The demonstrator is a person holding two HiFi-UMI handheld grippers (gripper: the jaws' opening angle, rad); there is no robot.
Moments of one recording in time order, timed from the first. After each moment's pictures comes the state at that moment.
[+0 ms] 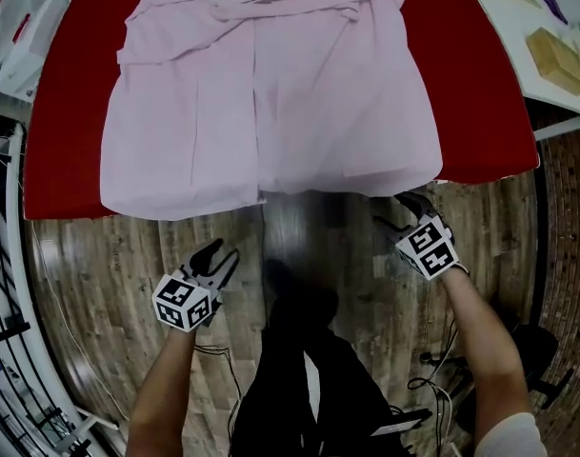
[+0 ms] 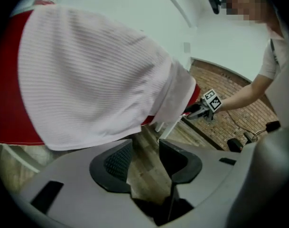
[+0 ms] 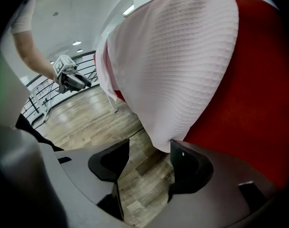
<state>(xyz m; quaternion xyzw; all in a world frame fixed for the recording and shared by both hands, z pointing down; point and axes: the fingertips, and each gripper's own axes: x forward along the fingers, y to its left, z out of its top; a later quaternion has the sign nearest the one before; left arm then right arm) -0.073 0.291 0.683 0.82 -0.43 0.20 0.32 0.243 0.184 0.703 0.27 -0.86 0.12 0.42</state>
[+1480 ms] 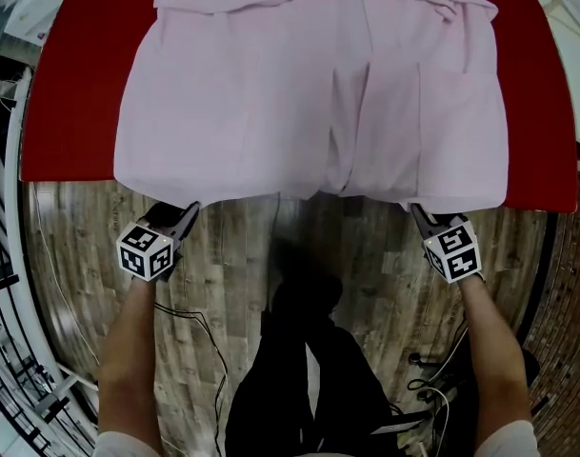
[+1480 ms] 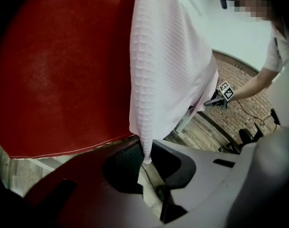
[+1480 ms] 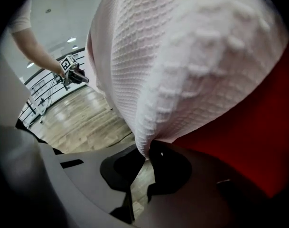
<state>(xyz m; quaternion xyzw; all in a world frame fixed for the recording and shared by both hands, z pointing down) -0.224 0.263 0.731 0.78 -0.46 0.26 0.32 0.226 0.158 0.724 0.28 -0.84 0.13 0.45</state>
